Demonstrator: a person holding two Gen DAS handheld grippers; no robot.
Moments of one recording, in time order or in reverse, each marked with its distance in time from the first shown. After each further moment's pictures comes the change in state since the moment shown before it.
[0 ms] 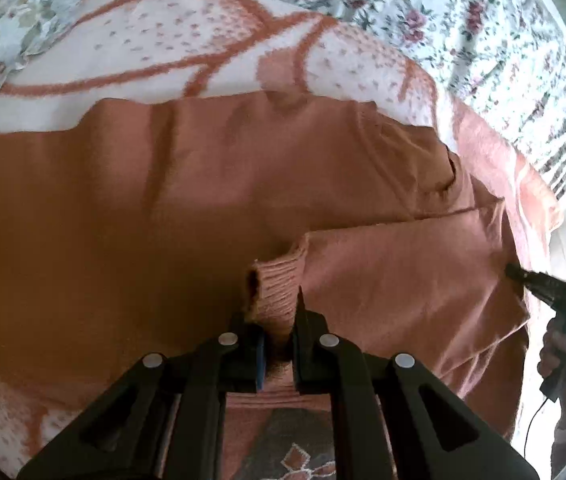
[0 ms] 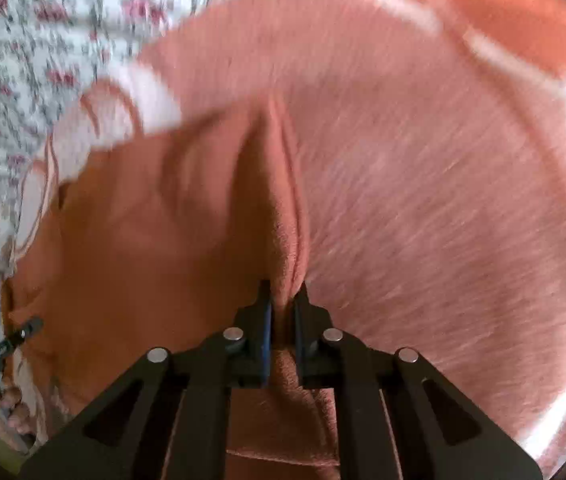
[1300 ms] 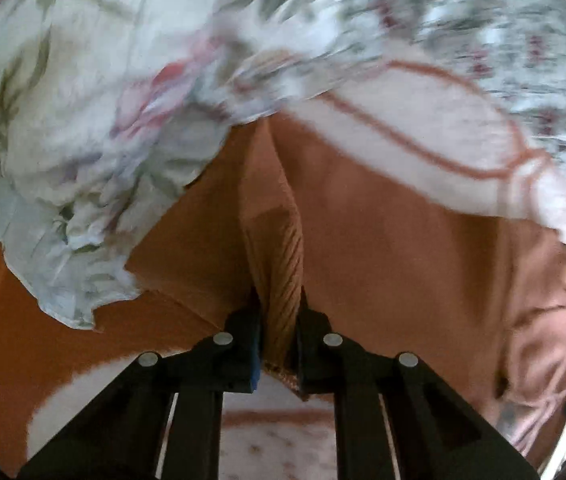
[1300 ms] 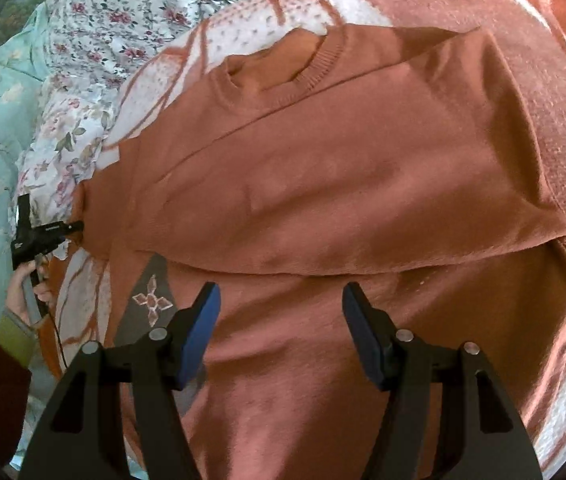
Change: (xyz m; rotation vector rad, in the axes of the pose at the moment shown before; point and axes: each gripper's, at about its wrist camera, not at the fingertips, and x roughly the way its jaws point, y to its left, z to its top) left arm -0.121 0.238 0.004 -0.251 -0.089 0.305; right arm -0.024 0.131 -0.114 -0.166 0.139 0.233
